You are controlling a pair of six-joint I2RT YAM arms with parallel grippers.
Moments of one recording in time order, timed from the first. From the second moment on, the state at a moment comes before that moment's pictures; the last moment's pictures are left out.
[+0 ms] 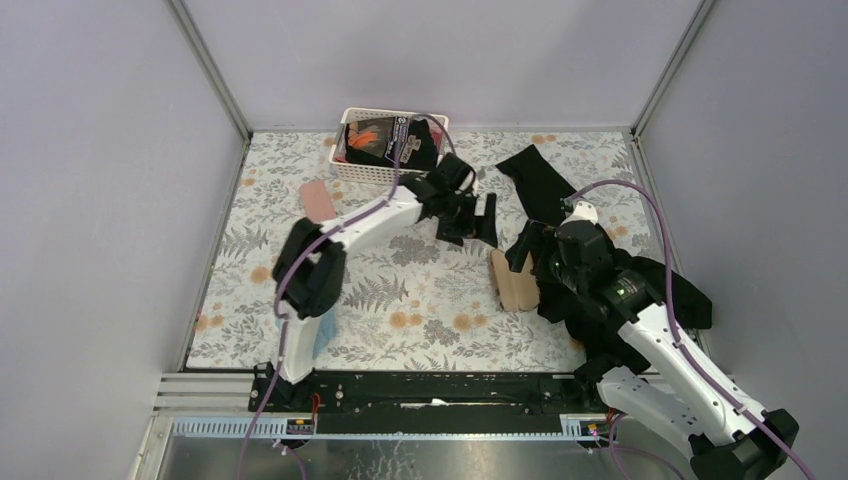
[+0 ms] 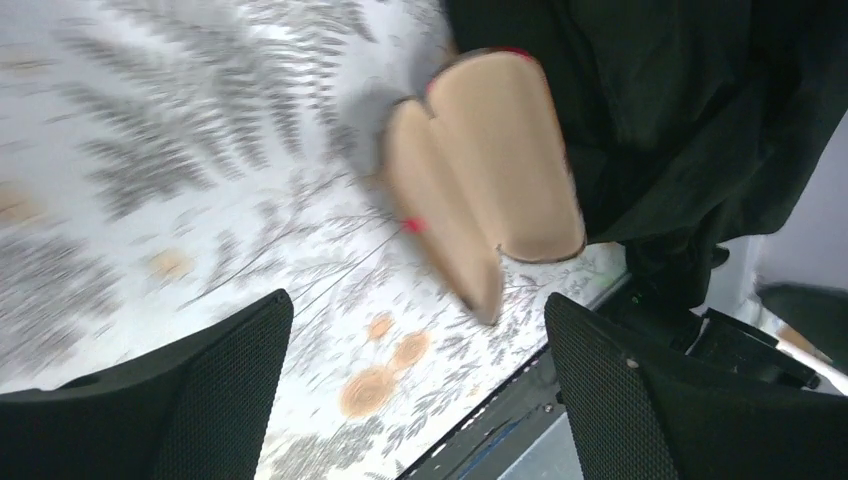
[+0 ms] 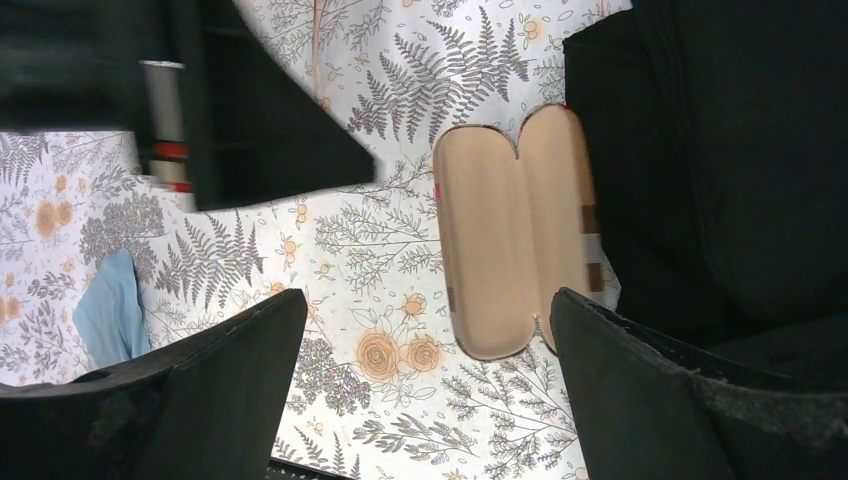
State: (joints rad) left arm -0.71 2.11 1.74 -0.60 0.44 -0.56; right arm 0.54 0.83 0.79 -0.59 0.16 0.62
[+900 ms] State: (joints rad) left arm -0.34 1.09 0.63 -0.78 -0.17 -0.91; right arm 0.54 0.95 0.79 -0.49 0.09 0.62
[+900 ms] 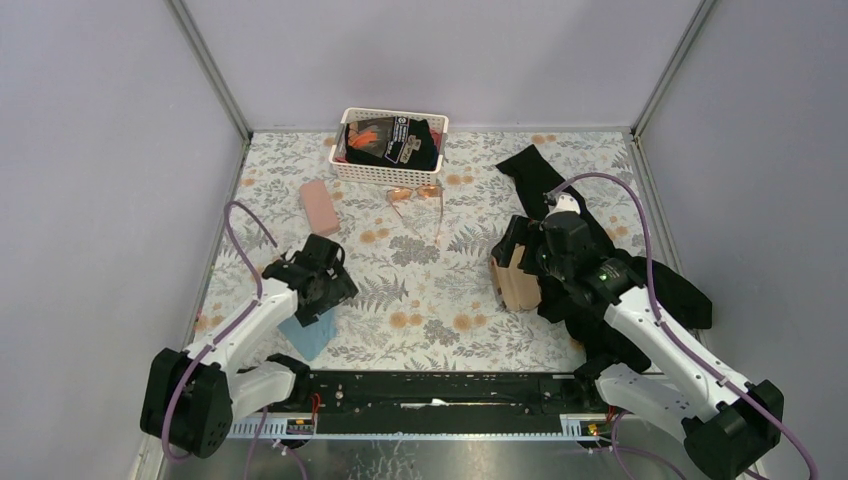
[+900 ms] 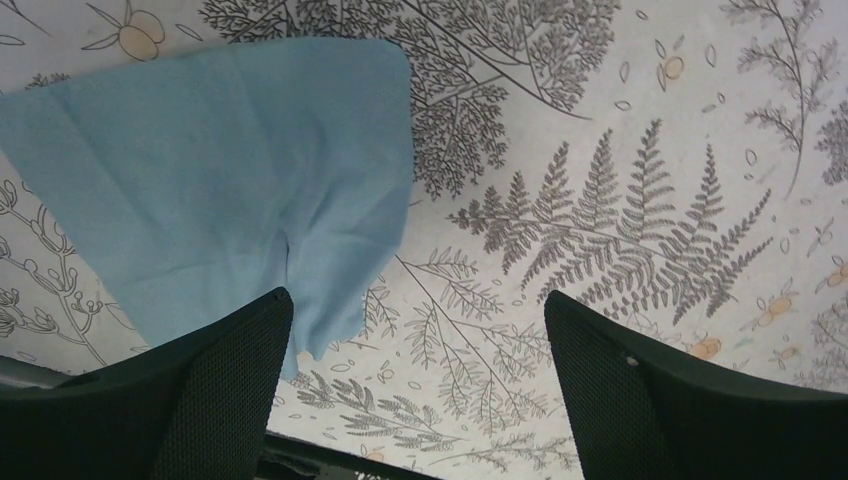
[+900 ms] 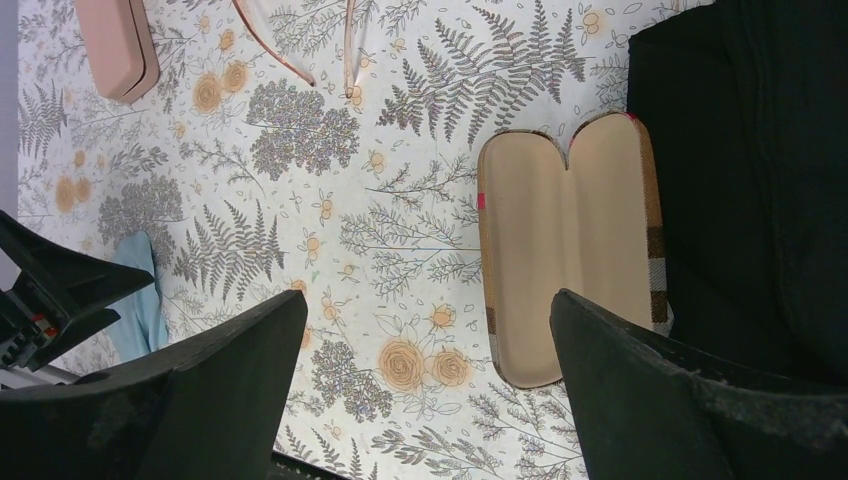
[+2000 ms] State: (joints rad) left arm -0.34 1.19 0.55 -0.66 -0.22 -0.95; right arm 0.54 0.91 0.78 -0.48 0.06 0.64
